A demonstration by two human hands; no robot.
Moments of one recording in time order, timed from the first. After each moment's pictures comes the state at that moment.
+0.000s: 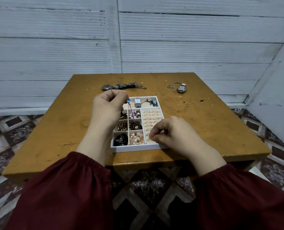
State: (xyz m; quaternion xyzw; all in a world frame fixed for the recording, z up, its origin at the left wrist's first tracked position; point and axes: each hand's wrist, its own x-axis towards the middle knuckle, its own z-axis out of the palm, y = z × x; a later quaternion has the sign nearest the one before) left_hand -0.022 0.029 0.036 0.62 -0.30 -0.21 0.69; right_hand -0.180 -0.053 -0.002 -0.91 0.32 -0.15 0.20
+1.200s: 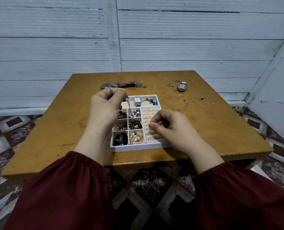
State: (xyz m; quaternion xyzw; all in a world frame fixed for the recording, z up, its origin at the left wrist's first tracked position) left_hand -0.021 0.027 0.037 0.63 -0.28 -0.21 0.70; right_hand -0.174 -0.048 0.000 -0.84 0.33 -0.26 0.35
